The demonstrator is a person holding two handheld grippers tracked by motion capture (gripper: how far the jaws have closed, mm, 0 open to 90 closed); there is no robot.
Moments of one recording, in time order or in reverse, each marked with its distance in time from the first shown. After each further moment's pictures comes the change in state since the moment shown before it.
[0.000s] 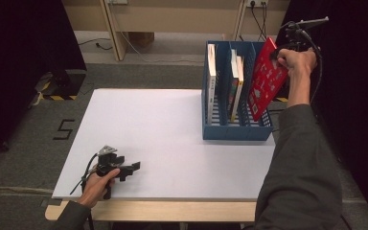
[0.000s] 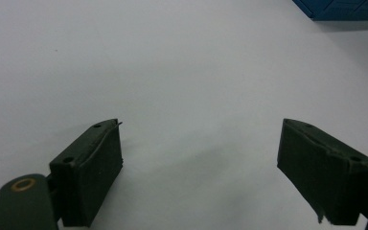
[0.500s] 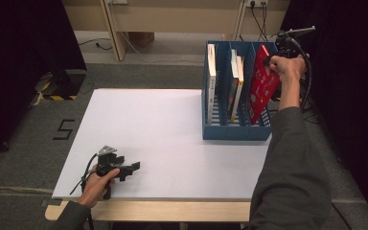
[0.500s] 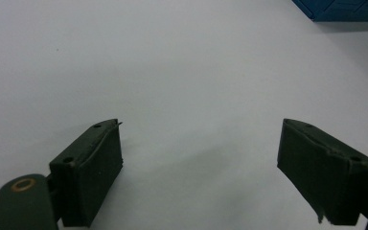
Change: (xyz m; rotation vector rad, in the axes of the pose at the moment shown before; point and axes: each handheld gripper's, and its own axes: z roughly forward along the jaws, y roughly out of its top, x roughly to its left) left arm 0.000 0.000 0.000 -0.001 0.001 -0.006; right arm 0.000 -0.012 0.034 0.039 0.002 -0.001
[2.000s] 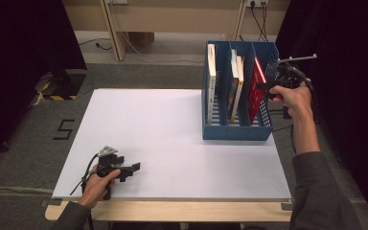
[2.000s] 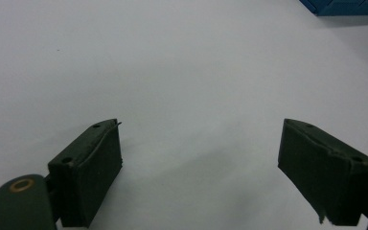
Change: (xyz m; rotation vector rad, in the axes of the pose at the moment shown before) left arm -0.002 -0.002 0.000 0.000 0.016 0.026; right arm 0.006 -0.082 -0.032 -0.009 0.133 -0.174
